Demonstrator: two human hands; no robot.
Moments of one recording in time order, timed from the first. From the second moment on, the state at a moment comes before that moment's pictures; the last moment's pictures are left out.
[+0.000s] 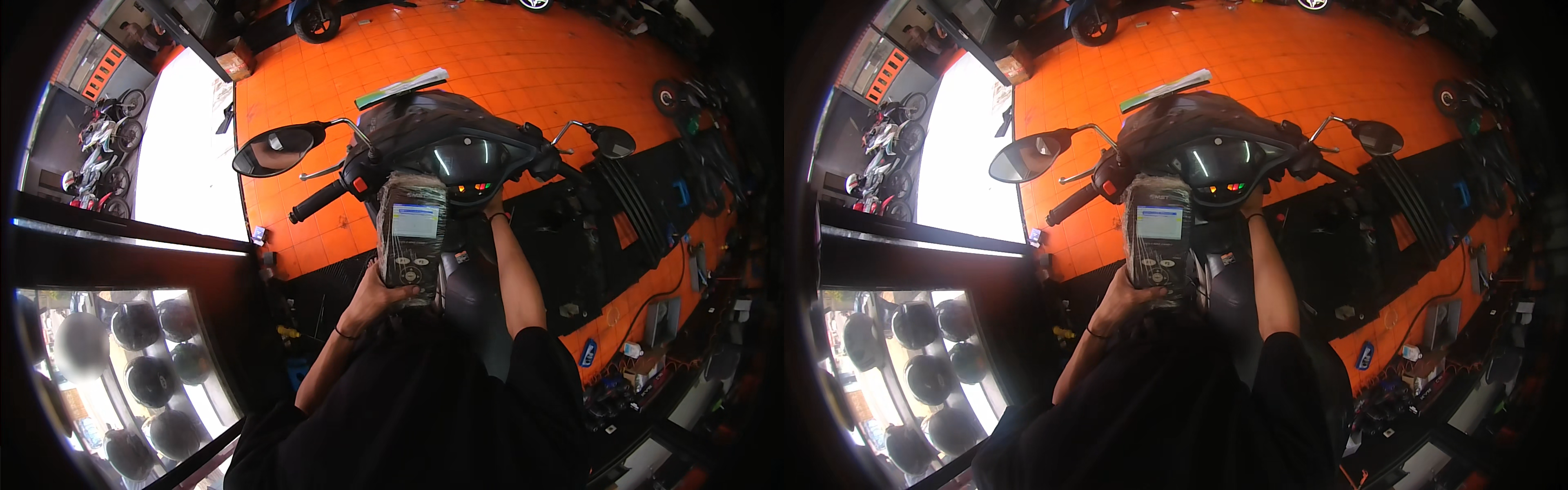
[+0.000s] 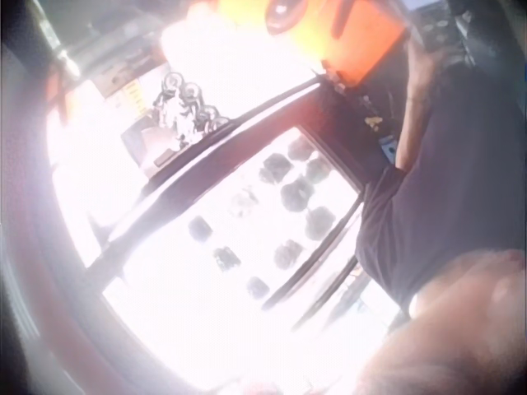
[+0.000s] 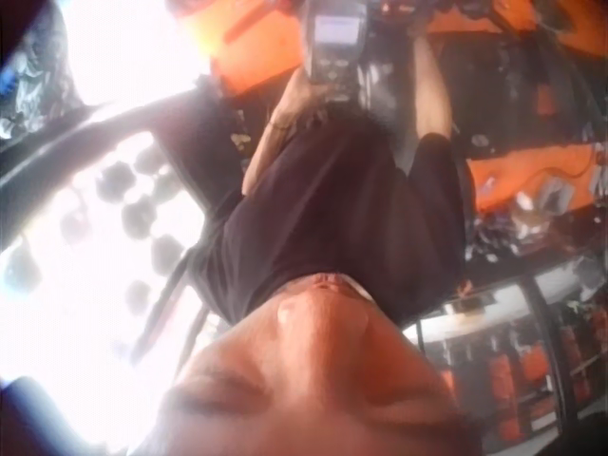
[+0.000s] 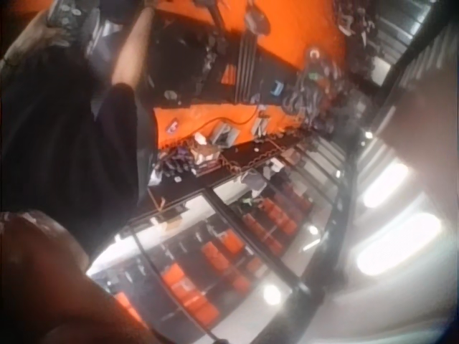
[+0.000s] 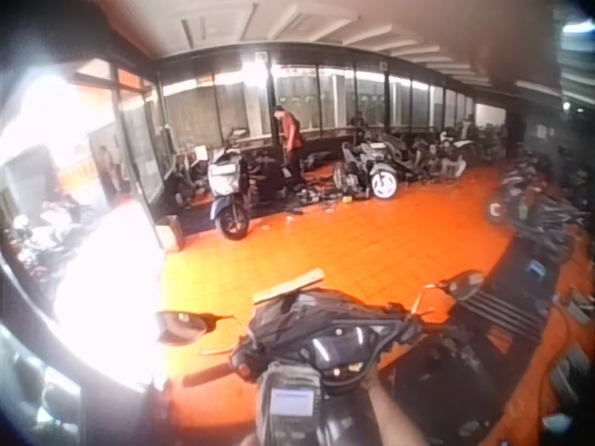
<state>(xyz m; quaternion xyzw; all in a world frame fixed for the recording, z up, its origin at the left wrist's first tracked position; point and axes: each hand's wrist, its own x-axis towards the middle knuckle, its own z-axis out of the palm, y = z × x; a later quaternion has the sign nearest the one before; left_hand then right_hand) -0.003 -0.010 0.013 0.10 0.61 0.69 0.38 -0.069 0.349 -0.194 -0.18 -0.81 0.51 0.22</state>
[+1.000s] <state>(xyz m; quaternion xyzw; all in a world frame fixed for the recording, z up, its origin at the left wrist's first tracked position) -0.008 -0.009 0.016 0.09 0.66 0.65 0.36 -0.090 0.355 -0.214 -0.25 -0.74 0.59 0.22</state>
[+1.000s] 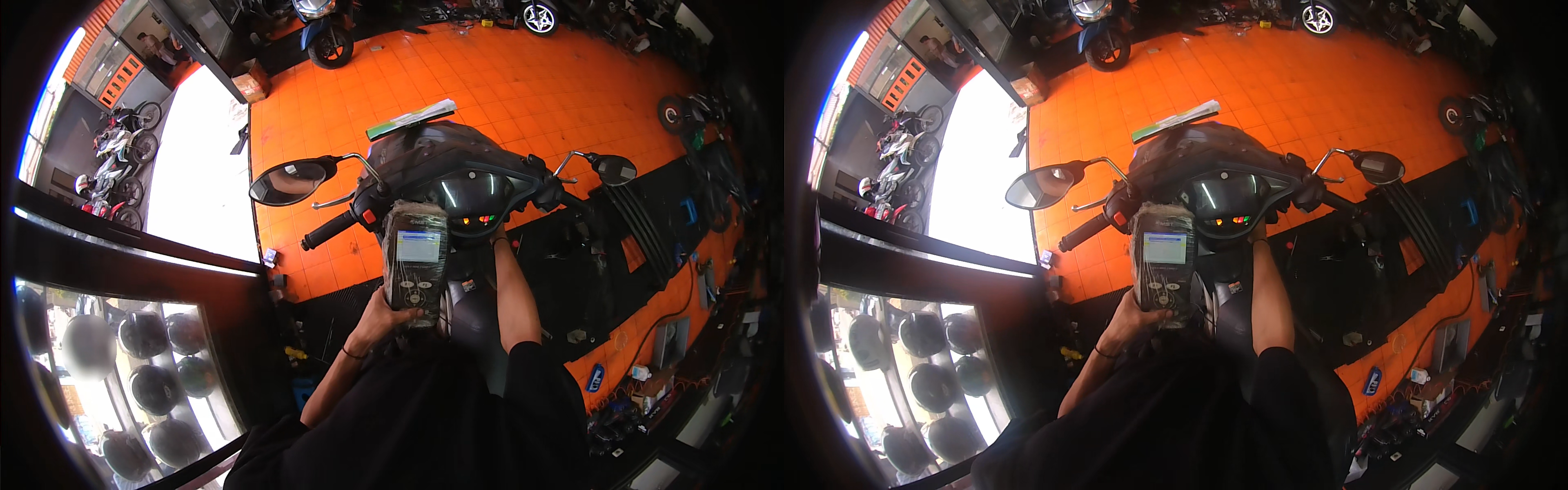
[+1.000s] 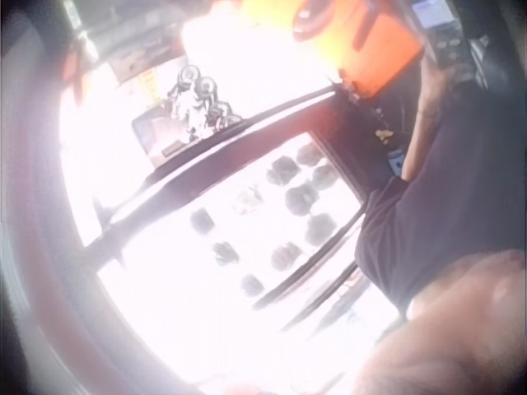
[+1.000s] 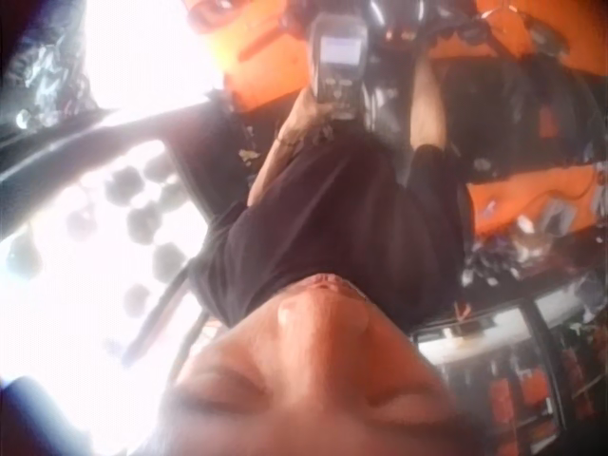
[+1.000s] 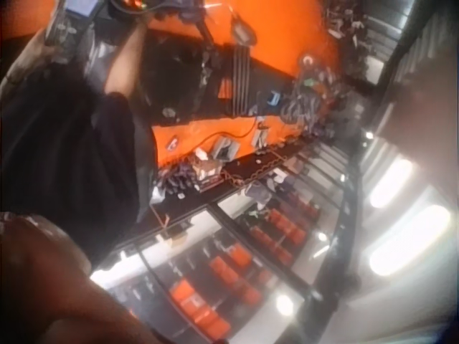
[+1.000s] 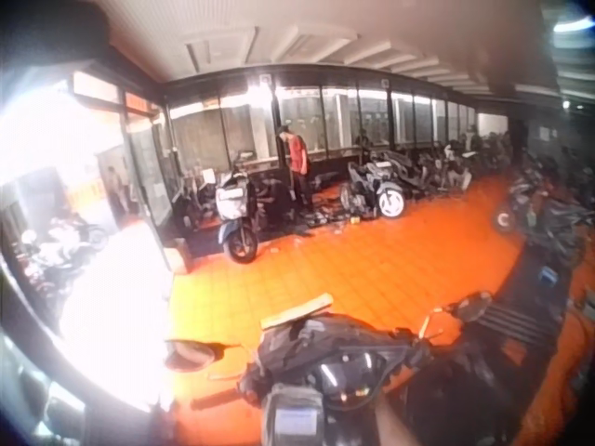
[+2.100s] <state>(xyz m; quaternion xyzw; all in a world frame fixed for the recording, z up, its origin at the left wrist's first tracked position) 0.011 -0.014 0.028 0.06 0.63 0.69 0.36 -0.096 0.359 -0.245 -0.33 -0.51 0.76 0.22</state>
